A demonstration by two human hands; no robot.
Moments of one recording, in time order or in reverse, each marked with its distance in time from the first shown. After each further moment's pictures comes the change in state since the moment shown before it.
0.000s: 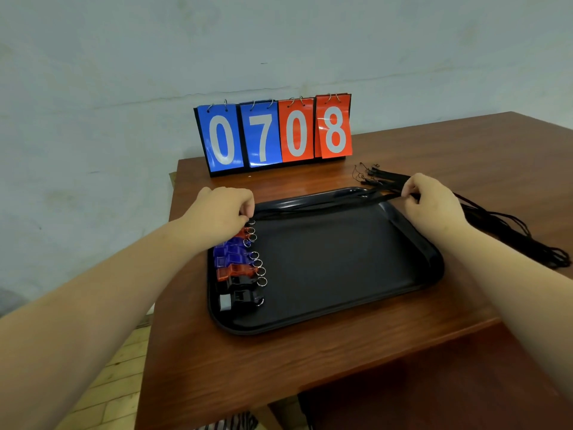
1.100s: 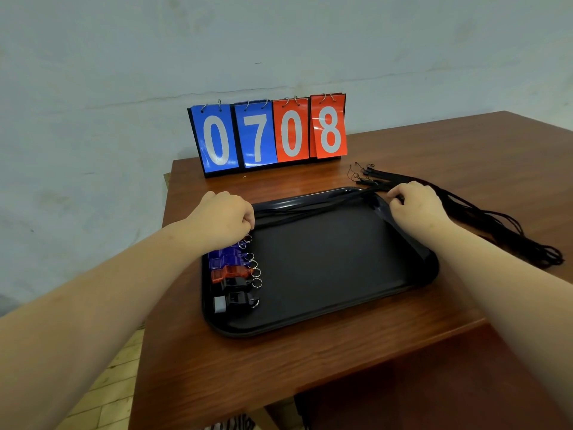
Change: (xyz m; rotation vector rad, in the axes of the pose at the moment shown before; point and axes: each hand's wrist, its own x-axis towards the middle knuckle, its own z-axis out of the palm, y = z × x) left_hand 0.005 0.012 0.002 0.120 -0.142 0.038; right_hand 0.013 0.003 0.018 -0.119 -0.085 0.026
